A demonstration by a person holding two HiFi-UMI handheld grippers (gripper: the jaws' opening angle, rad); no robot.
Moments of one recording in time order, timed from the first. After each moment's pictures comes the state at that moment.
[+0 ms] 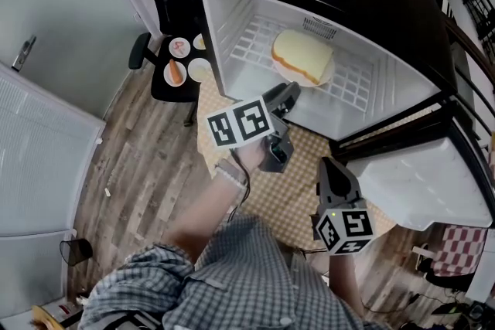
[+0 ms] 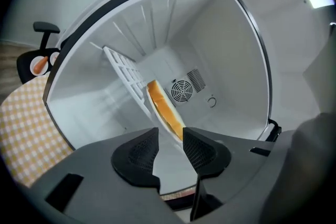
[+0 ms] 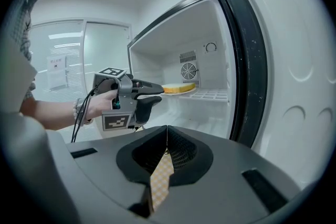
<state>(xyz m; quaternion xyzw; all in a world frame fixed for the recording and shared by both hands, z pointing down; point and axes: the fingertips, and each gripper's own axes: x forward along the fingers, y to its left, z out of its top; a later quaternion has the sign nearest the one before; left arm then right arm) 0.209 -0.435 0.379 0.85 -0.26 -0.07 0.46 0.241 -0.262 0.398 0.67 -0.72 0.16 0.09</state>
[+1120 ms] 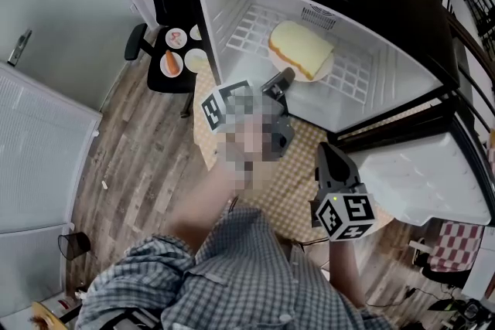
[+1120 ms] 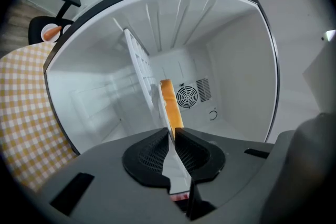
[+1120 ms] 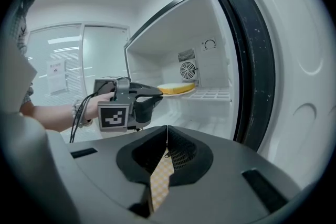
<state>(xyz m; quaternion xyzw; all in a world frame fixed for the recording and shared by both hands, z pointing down) 0.214 -0.448 0.383 0.79 -0.23 -0.12 0.55 0.249 -0.277 0.401 0.66 -0.72 0.17 0.07</state>
